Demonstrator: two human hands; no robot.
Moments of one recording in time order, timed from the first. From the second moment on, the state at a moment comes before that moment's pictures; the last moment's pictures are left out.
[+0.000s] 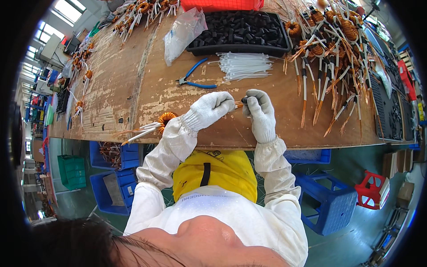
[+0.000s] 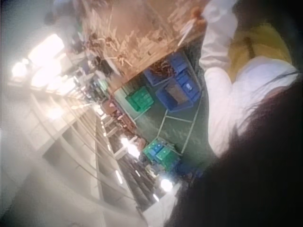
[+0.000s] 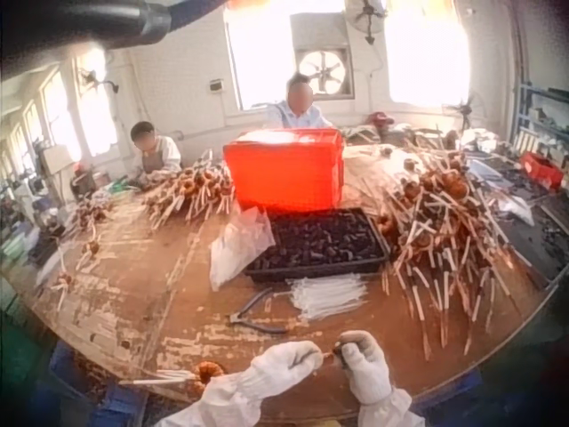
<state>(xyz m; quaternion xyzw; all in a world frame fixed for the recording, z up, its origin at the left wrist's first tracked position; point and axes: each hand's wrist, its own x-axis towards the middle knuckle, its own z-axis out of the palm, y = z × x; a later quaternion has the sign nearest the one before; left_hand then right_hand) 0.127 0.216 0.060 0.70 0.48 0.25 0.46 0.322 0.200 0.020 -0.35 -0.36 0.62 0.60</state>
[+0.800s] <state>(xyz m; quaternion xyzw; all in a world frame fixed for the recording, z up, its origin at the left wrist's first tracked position) 0.124 0.220 0.066 0.62 0.48 0.28 0.55 0.319 0.191 0.036 -0.43 -0.44 0.54 0.58</state>
